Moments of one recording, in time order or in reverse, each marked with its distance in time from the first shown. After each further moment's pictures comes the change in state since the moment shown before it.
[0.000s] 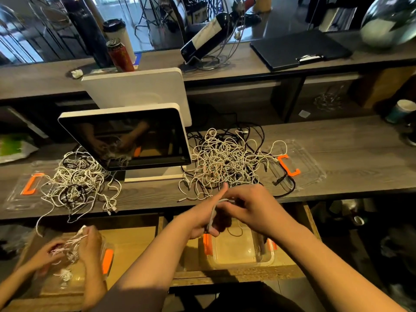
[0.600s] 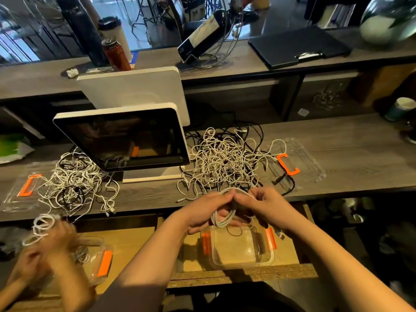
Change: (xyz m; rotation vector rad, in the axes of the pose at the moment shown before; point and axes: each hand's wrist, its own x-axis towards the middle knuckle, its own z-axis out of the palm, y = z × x) left_hand -0.013 0.022 0.003 -0.084 -0.195 0.185; right_hand -0.012 0.034 -0.009 0.570 -0.073 0.447
